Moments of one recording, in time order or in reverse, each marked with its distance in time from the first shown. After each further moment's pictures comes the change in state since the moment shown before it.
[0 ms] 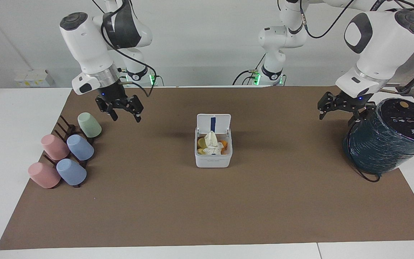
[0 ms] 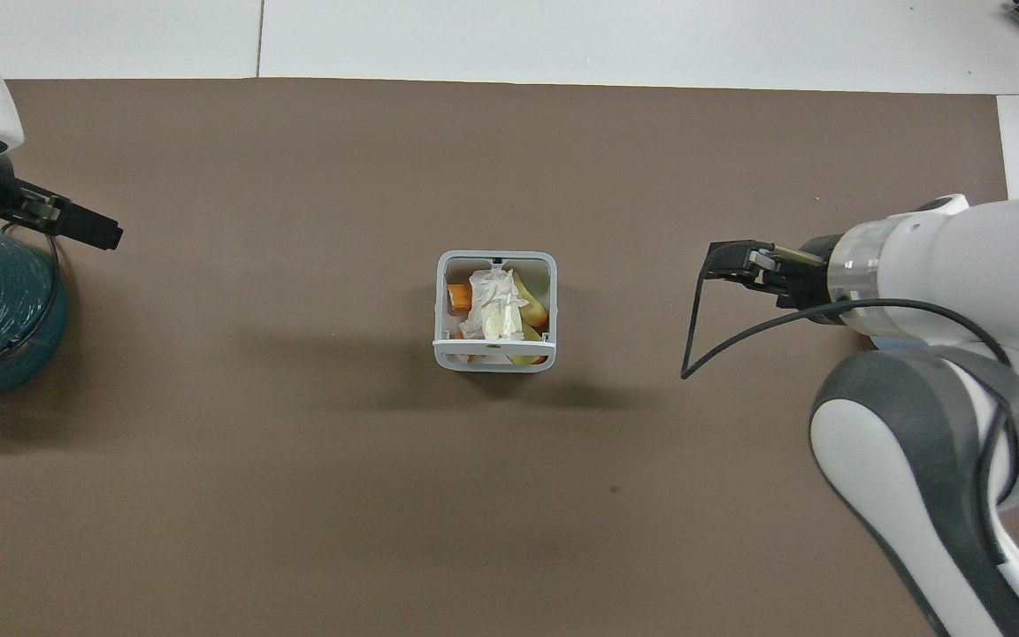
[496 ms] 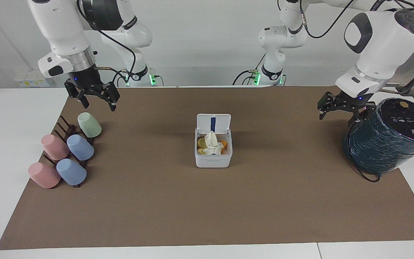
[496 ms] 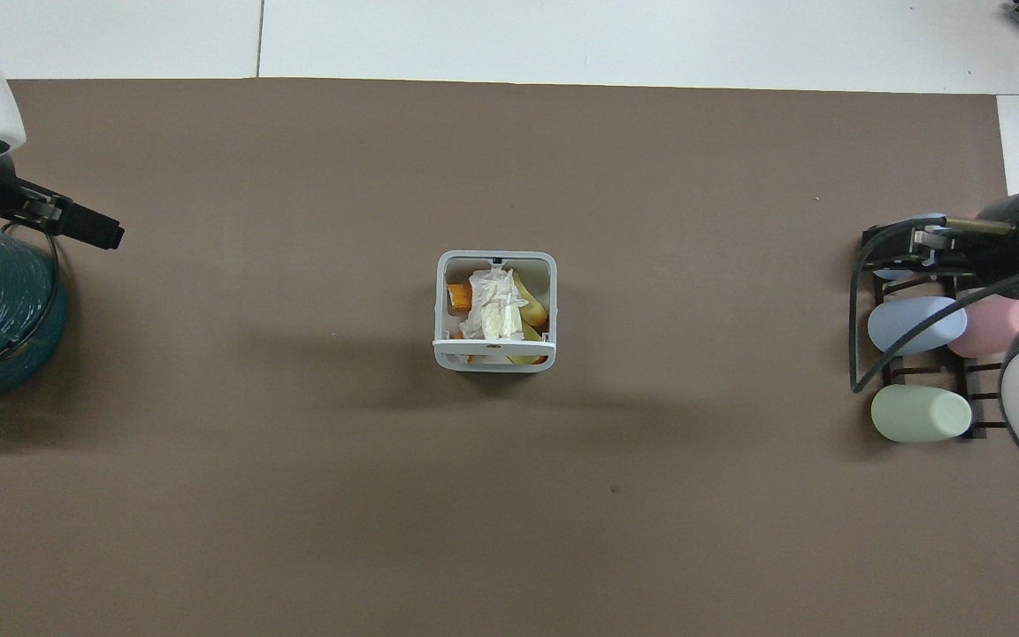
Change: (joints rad) left arm 0.000 0.000 -0.001 0.000 0.000 0.001 0.000; right arm -0.028 0.057 0.002 0.238 -0.124 -0.265 -0.026
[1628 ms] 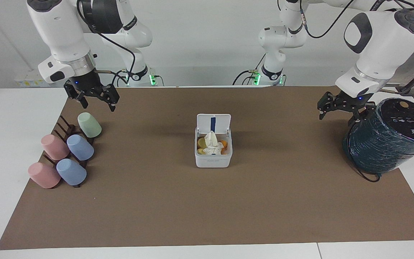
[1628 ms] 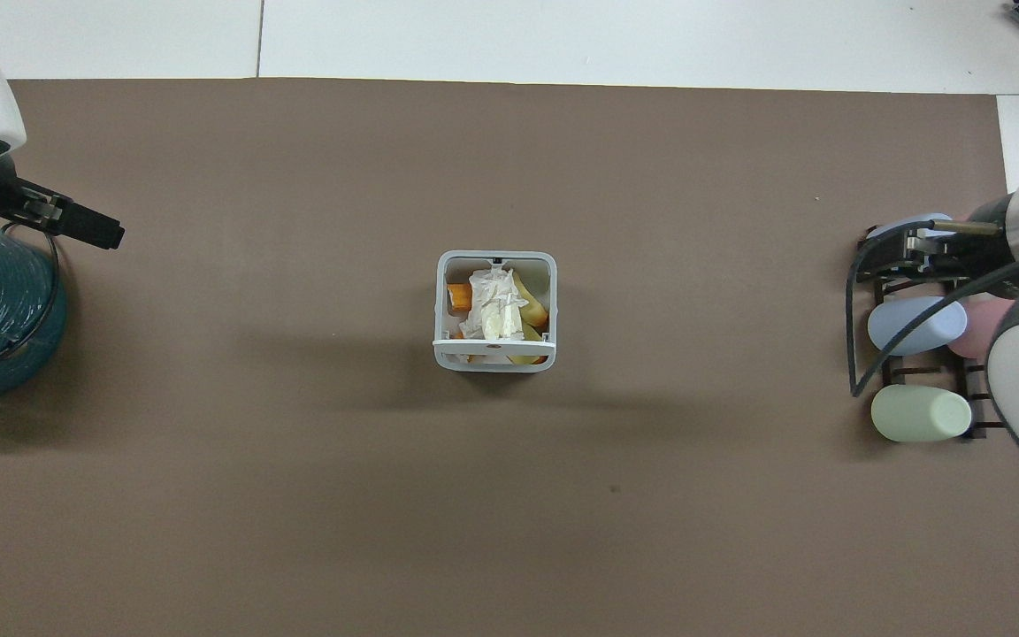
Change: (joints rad) left arm 0.000 0.000 0.000 0.000 0.000 0.001 0.000; right arm 0.001 0.025 0.004 0.013 -0.020 -0.065 -0.026
